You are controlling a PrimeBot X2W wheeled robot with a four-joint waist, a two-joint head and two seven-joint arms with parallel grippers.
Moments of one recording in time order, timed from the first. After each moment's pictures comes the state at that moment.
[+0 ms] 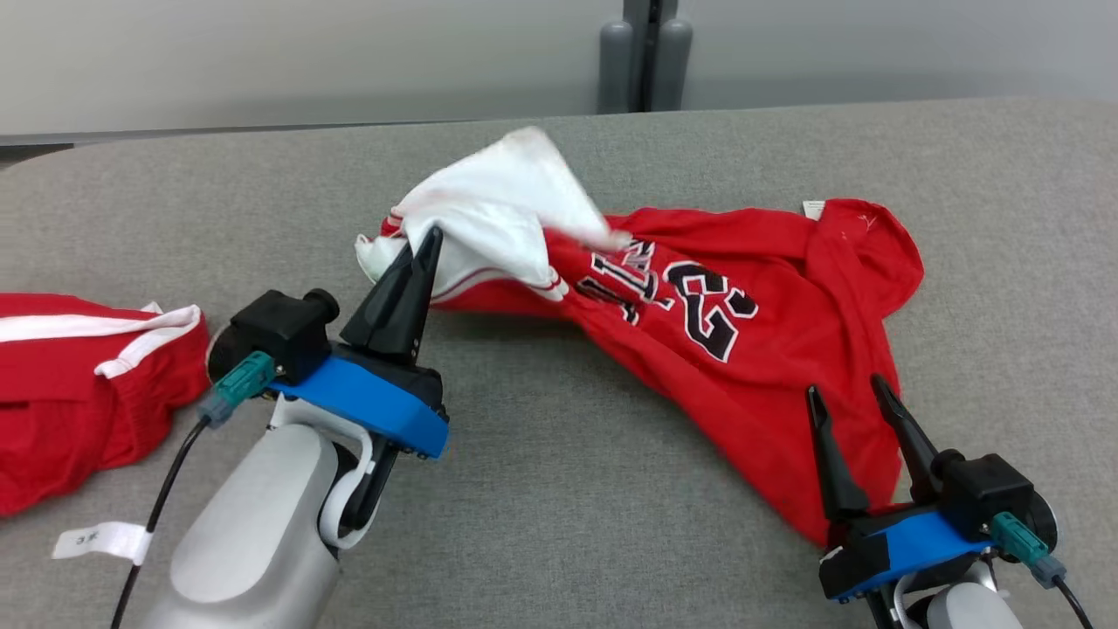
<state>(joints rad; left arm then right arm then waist) -0.54 0.25 -0.57 0.46 -0.64 -0.13 -0.26 -0.14 -0.05 0.04 0.27 0.10 0.13 -0.26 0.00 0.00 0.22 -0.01</state>
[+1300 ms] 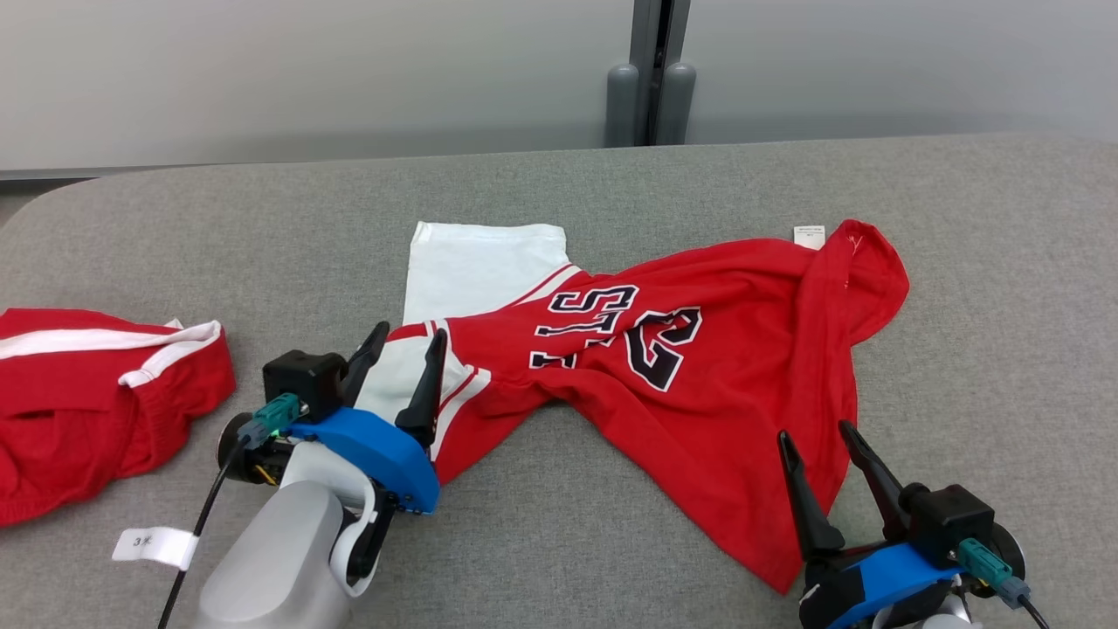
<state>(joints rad) -0.47 0.19 -0.50 0.67 -0.58 -0.13 -0.22 -0.10 -0.05 0.10 0.34 0.13 0.13 -0.26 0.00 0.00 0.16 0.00</state>
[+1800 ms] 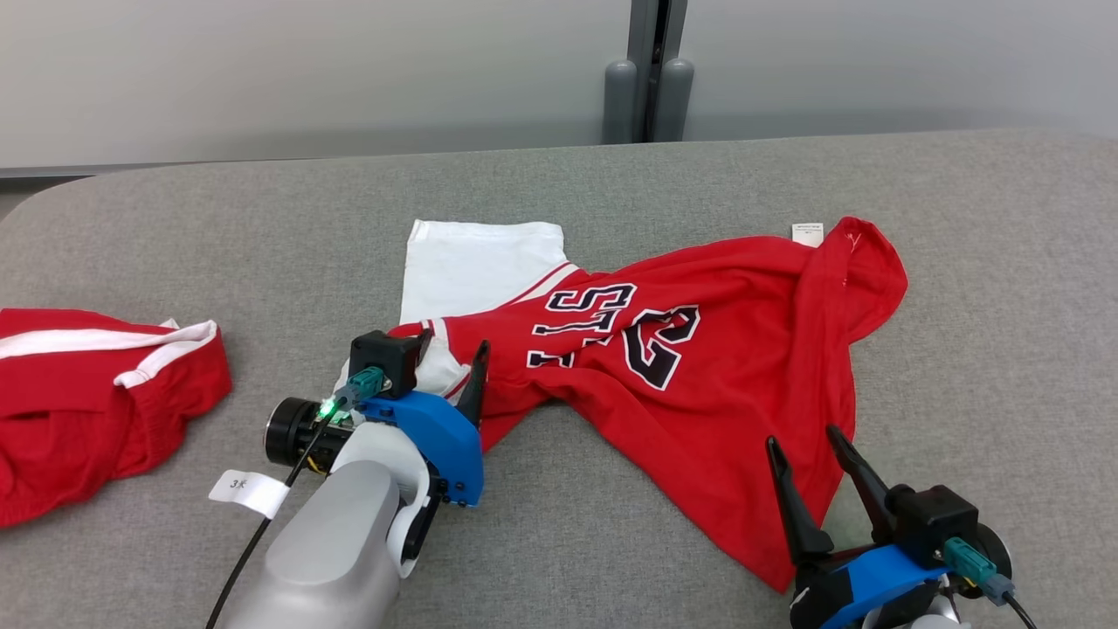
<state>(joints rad) -0.61 0.09 -0.60 0.90 -0.51 -0.05 -0.15 -0.11 -0.05 0.11 0.37 0.14 0.13 -0.26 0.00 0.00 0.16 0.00</state>
